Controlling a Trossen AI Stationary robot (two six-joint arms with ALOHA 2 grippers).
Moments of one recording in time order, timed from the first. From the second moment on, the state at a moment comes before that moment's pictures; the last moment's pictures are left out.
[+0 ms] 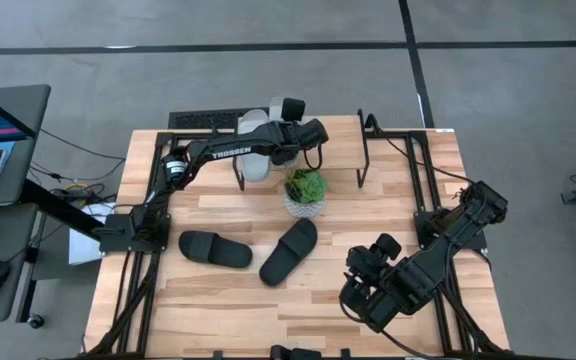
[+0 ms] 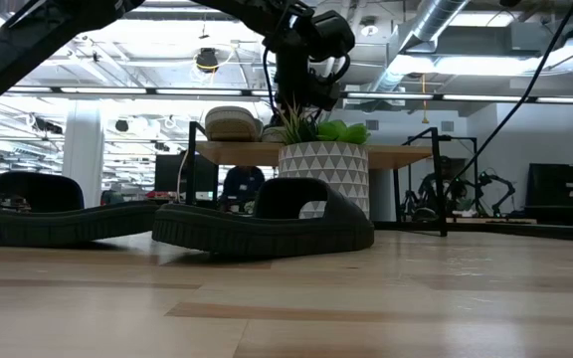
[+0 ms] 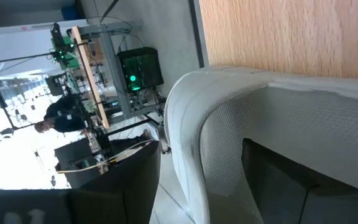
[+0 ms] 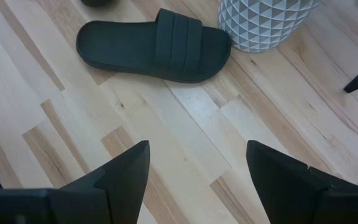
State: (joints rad) left arm 0.31 2.21 2.09 -0.89 -0.93 0.77; right arm 0.74 1.74 1.66 -1.42 0.55 1.31
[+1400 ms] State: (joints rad) left arm 0.14 1.91 2.33 -1.21 -0.93 0.54; right arm 0.79 1.74 1.66 -1.43 0.68 1.31
